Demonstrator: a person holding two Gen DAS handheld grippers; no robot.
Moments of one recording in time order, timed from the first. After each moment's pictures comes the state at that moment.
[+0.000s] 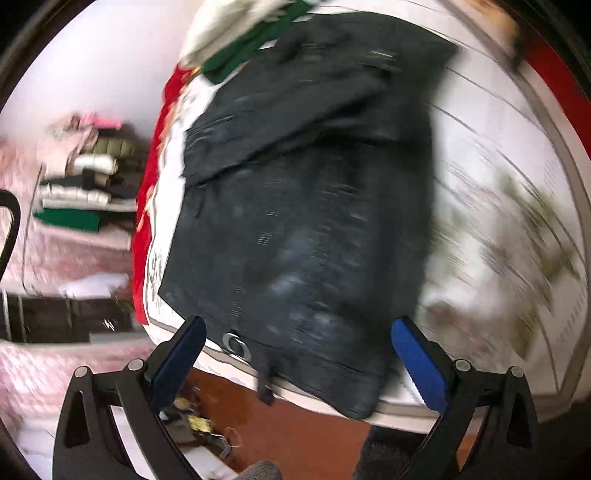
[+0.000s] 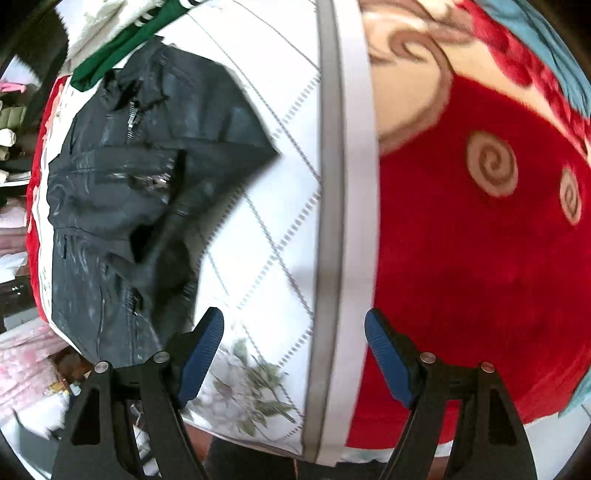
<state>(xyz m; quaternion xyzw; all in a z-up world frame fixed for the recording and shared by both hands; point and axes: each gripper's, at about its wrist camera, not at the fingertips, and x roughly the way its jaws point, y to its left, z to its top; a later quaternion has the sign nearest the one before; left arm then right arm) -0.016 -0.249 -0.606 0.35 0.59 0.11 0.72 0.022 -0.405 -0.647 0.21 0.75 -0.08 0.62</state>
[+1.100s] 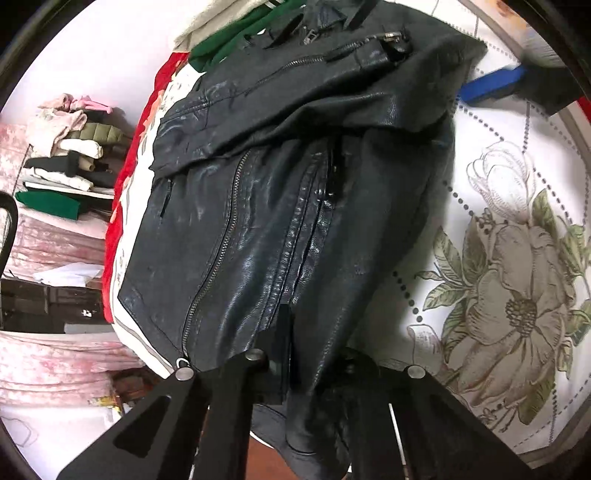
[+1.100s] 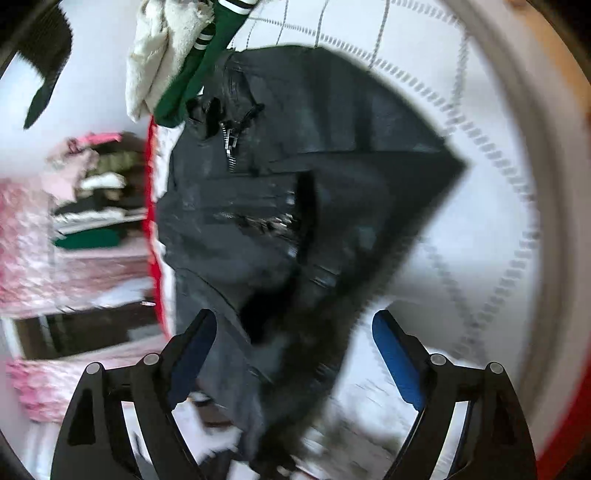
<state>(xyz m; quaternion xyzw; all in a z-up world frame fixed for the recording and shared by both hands) 0.006 -0.225 -0.631 0.28 0.60 0.10 0.74 0.060 -0.363 -0.724 0.46 0.62 0.08 0.62</state>
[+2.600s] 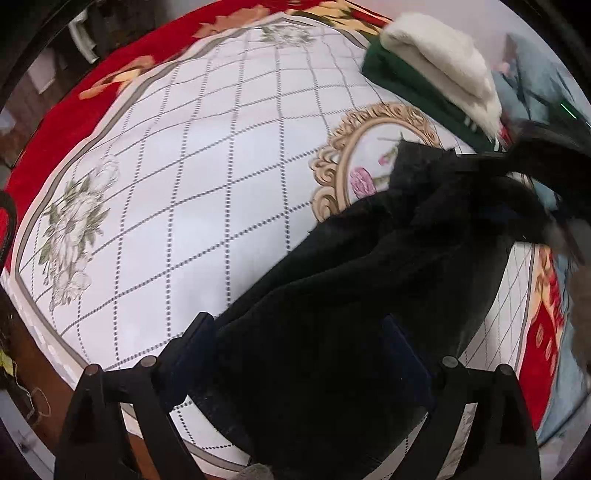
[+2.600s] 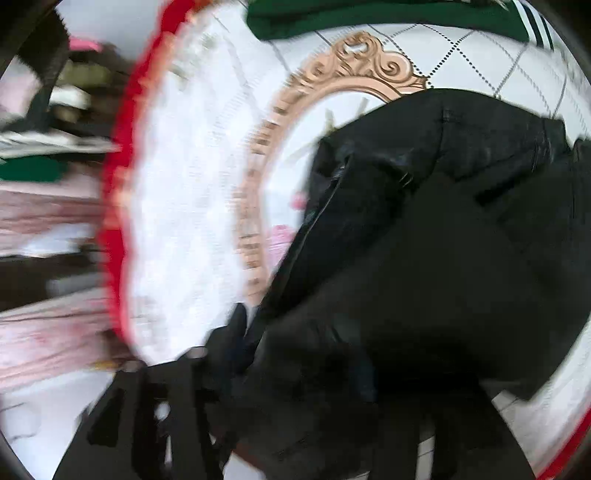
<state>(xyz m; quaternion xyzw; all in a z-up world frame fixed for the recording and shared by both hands) 0.127 0.115 -0.563 -0.14 0.61 0.03 0.78 0.253 -0.134 -0.640 0.28 0.71 0.09 0.64</state>
